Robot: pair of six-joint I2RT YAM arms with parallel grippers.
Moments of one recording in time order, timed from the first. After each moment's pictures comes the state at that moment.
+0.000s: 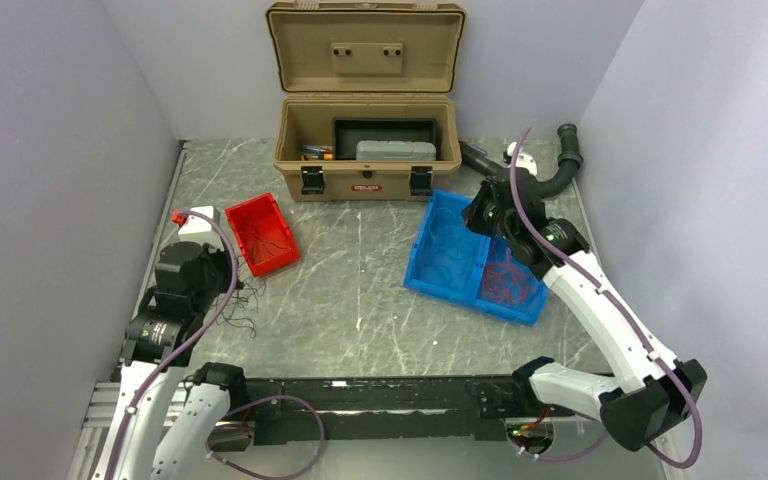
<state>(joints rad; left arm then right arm) -0.16 0.56 0.81 -0.72 -0.12 -0.22 0.45 1.11 1.16 -0.62 0.20 0.60</state>
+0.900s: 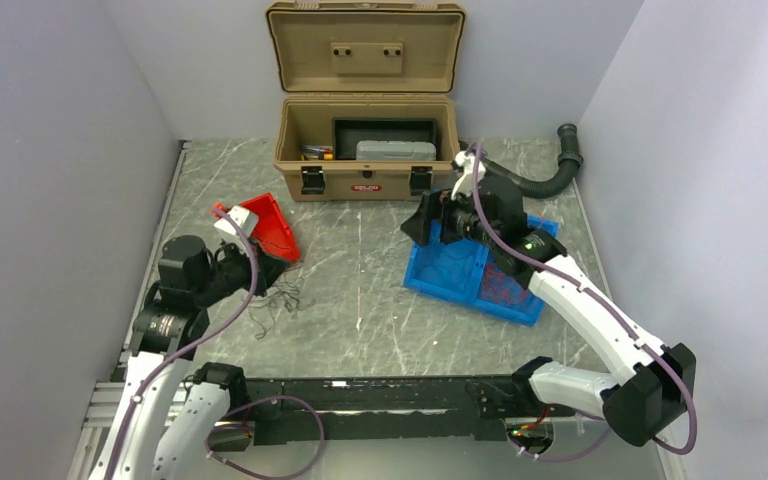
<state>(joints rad) -0.16 0.58 0.77 -0.56 0.45 -0.15 0.50 1.14 1.04 -0.32 -0.18 0.38</state>
